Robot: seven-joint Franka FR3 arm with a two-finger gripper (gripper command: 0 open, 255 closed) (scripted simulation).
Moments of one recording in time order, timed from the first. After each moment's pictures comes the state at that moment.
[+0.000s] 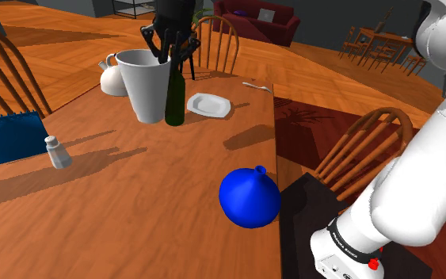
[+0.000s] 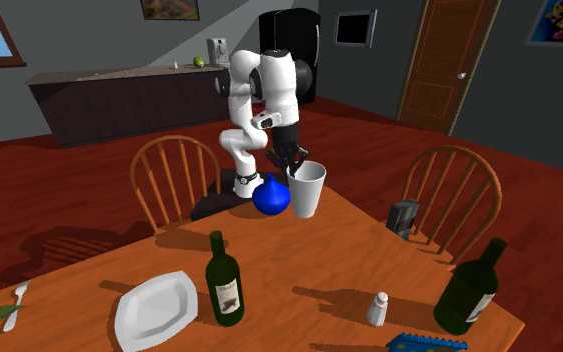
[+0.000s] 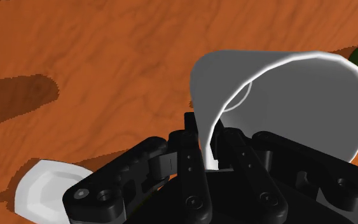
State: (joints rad) arm 0.13 0.10 0.39 -1.53 0.05 1.74 0.75
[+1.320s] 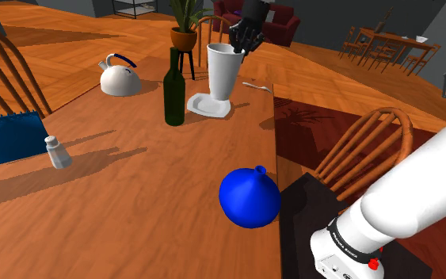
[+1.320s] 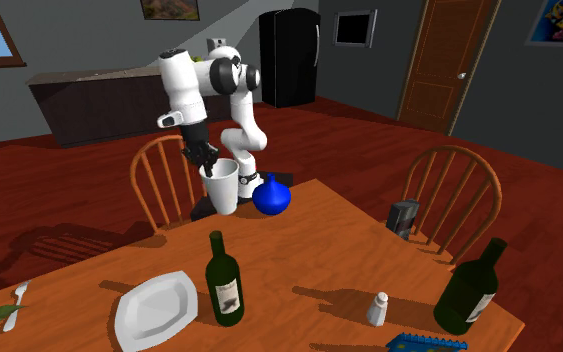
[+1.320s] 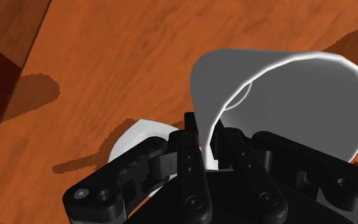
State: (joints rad) arm -0.12 -0.07 0.14 -1.72 0.14 1.71 0.25
